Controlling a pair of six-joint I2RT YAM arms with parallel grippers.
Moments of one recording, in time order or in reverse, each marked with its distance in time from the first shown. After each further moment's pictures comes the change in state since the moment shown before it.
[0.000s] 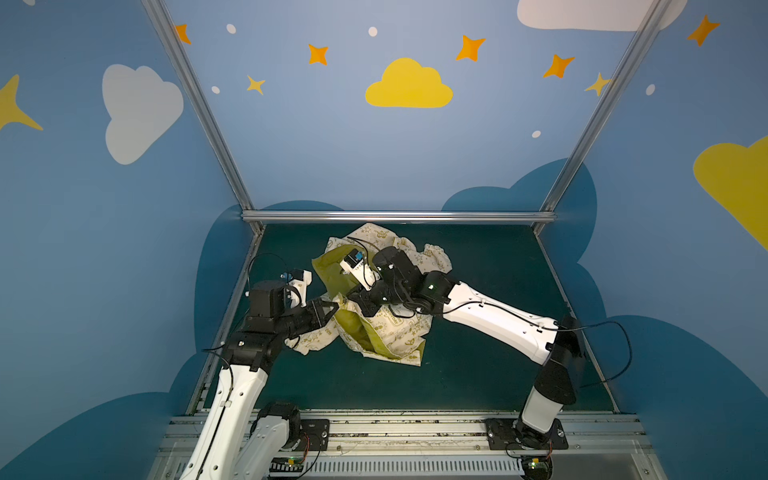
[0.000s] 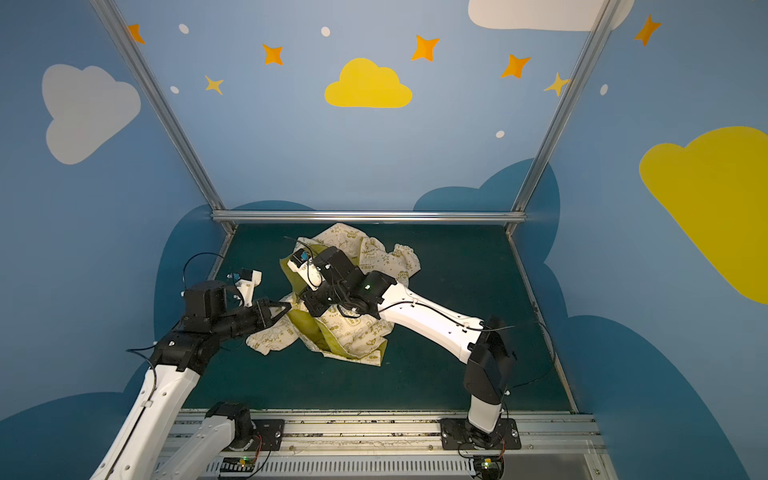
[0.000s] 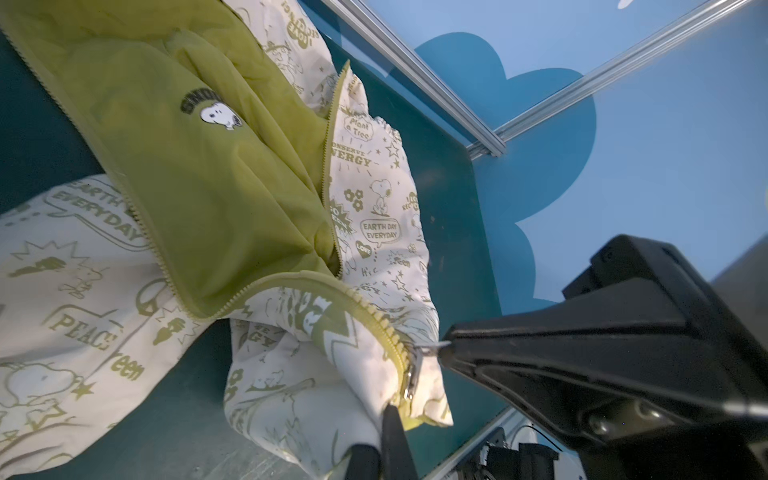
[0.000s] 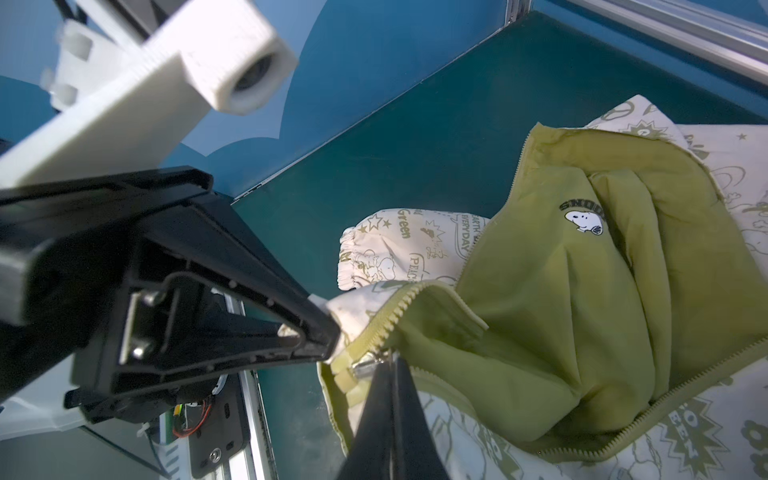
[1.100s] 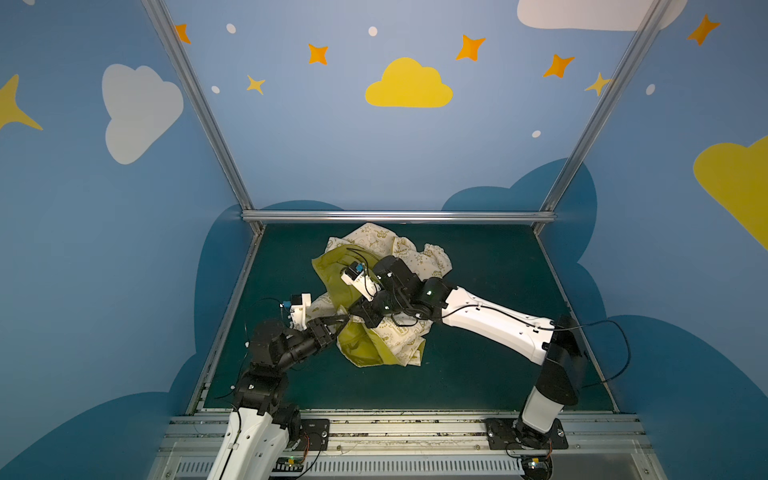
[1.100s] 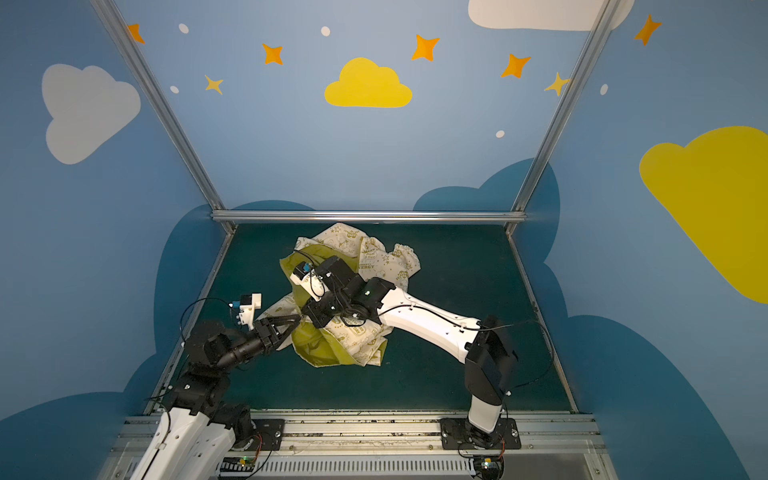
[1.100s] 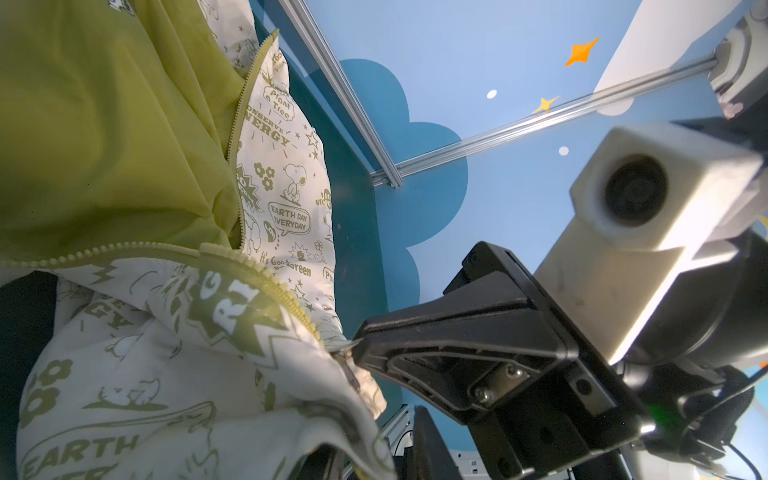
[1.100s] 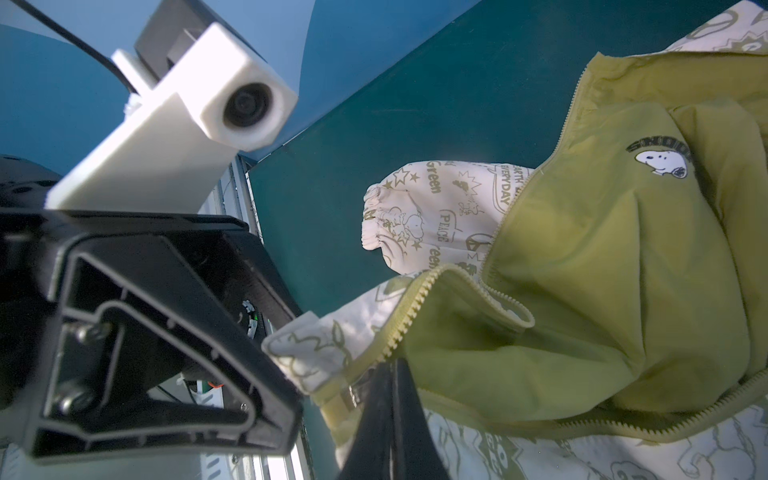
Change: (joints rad) left arm -0.068 -0.298 -0.399 0.478 0.089 -0.517; right arm 0.011 -0.023 -0.098 0.013 -0.105 0.033
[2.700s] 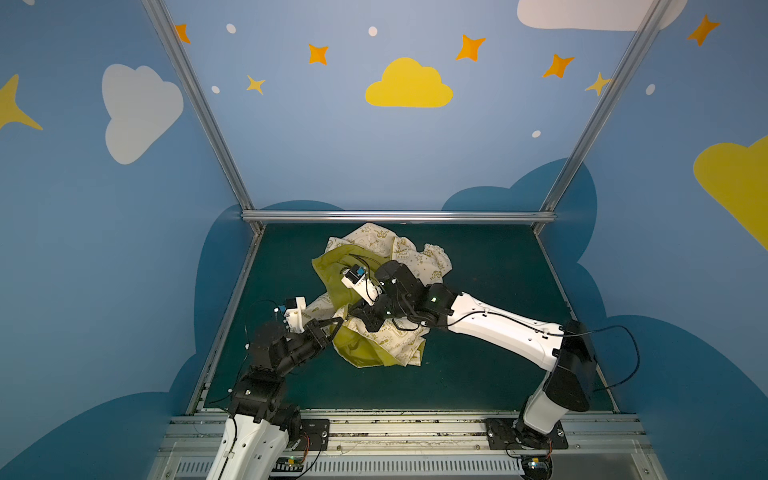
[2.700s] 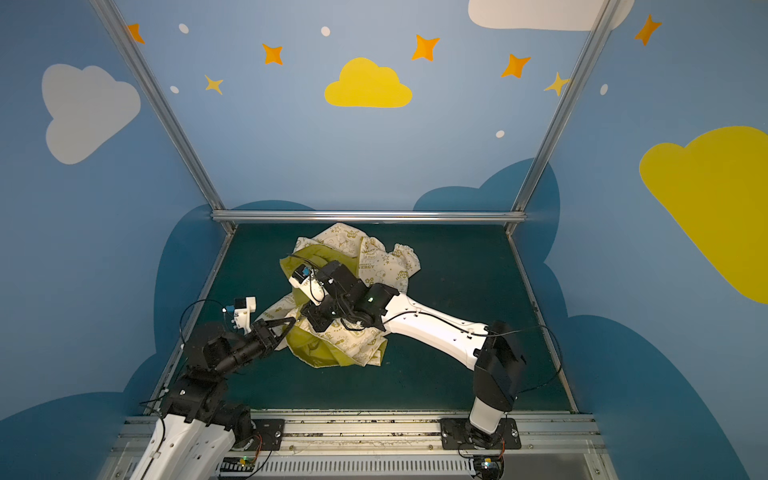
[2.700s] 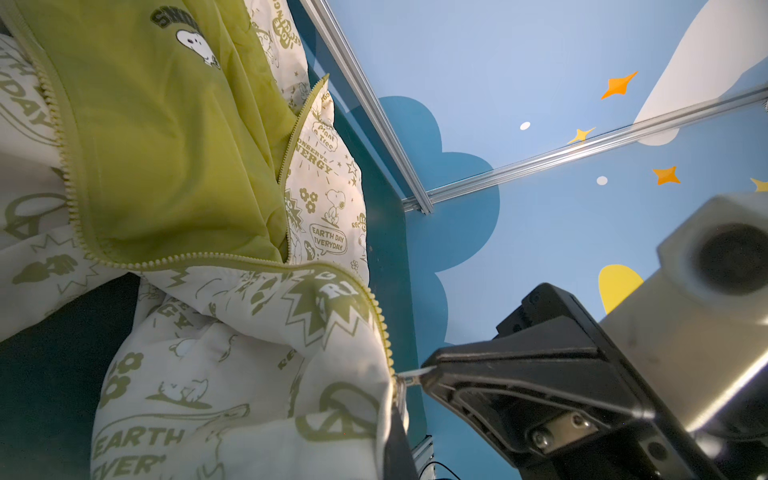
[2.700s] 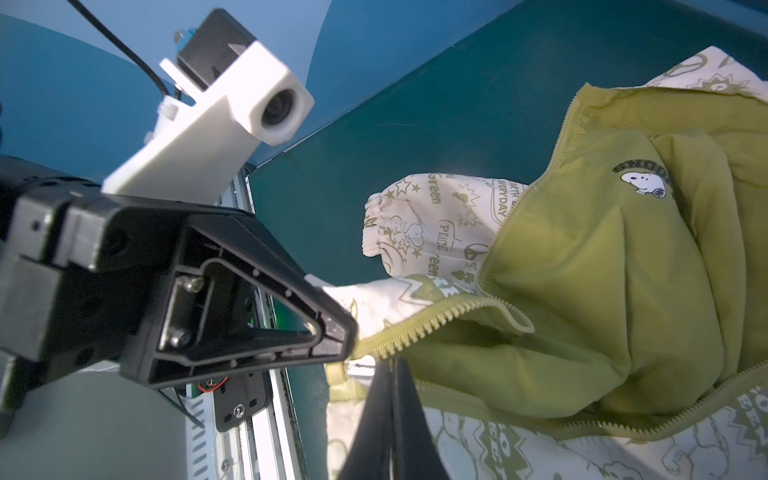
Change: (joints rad) left arm -0.025 -0.070 0.039 -0.174 -0.155 0.040; right arm 0.027 -0.050 -0.053 0.045 0.073 -0.039
